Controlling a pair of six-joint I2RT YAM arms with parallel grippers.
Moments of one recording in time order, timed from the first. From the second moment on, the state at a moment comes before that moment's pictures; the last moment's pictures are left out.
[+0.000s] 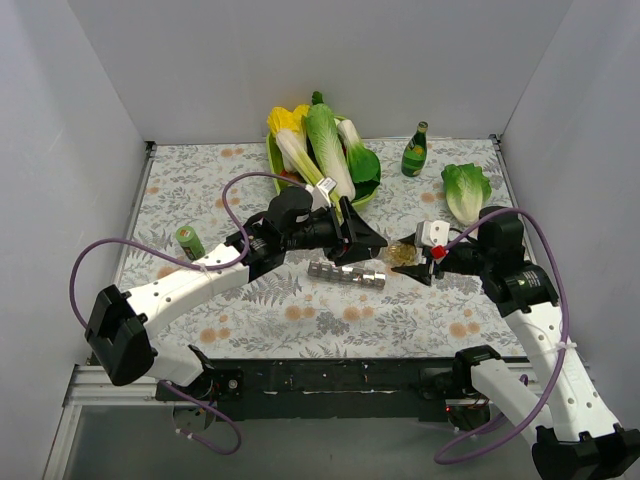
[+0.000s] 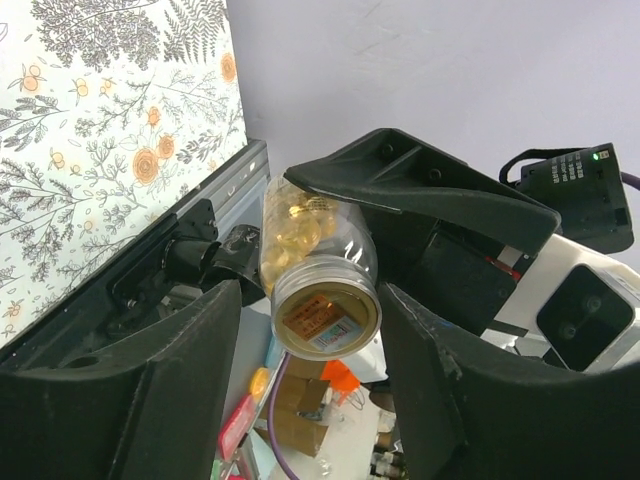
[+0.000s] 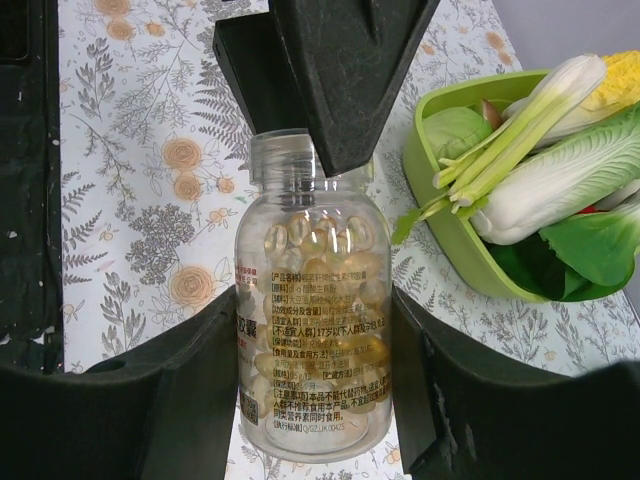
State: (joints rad) left arm -0.85 1.38 1.13 -0.05 0.43 -1.30; right arm 0.27 0.78 0.89 -0.59 -0.96 -0.75
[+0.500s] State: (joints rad) left arm -0.85 1.42 1.18 -0.08 0.52 -1.17; right arm 0.27 0.79 0.85 -0.58 -0.98 -0.65
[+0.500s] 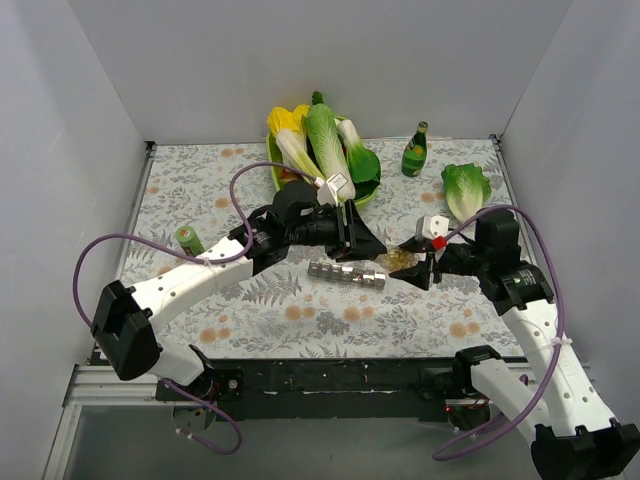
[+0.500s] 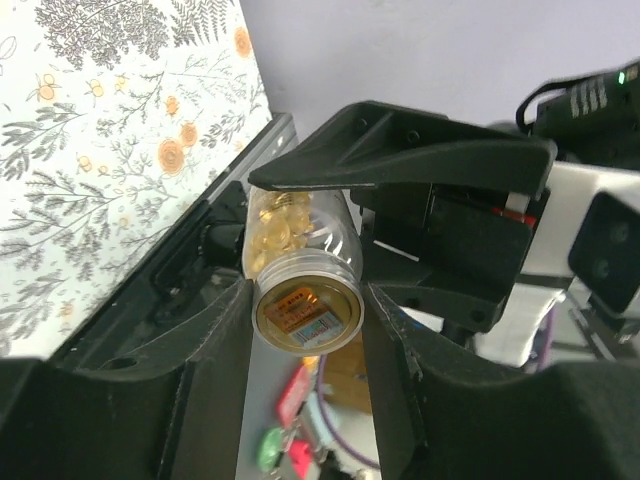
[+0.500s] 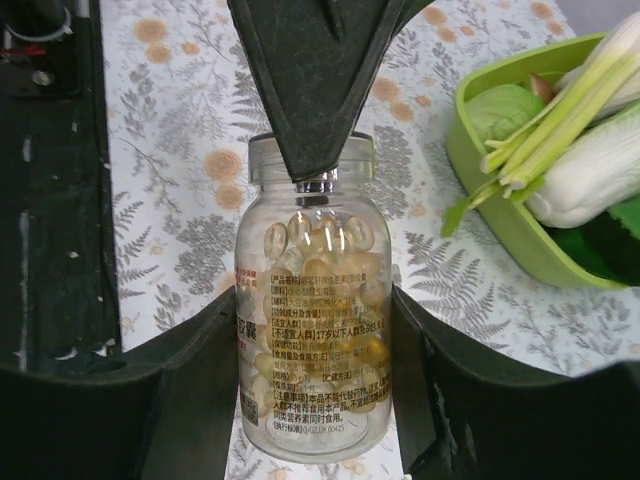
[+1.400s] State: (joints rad) left arm -0.85 1.25 1.24 -0.18 0.45 -0.60; right arm 0.24 0.83 0.59 -0.01 -1.41 0.12
